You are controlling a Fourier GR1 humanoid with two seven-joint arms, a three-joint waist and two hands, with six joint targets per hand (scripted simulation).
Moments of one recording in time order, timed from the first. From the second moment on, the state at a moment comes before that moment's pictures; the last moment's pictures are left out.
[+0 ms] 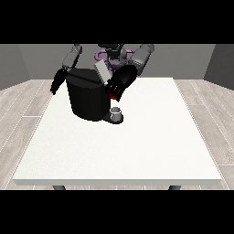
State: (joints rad) left arm -1.31 0.56 0.08 -0.62 -0.90 -0.21 -0.28; right arm -0.52 -0.09 -0.04 -1.29 0.20 -0.20 0.04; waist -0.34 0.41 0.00
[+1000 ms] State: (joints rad) left arm -1.12 0.40 0.08 -0.64 -0.88 -0.23 -0.26; right arm -0.35 -0.08 -0.10 -1.16 0.16 -0.20 -0.03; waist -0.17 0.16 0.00
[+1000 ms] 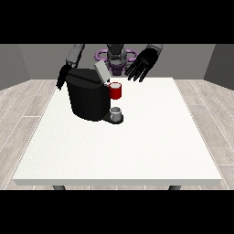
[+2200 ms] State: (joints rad) left arm -0.55 0.02 0.38 -0.67 -0.38 -0.30 -0.31; right arm -0.22 -0.12 -0.06 -1.29 0.09 -0.04 0.00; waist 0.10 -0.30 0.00
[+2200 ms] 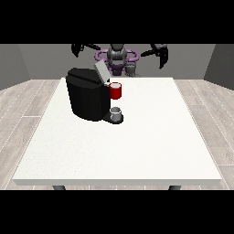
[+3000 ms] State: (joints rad) left arm -0.41 0.01 0.19 -1.00 -0.20 -0.29 -0.20; right arm -0.45 -0.18 -0.20 -1.16 -0.03 0.00 0.10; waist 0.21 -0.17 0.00
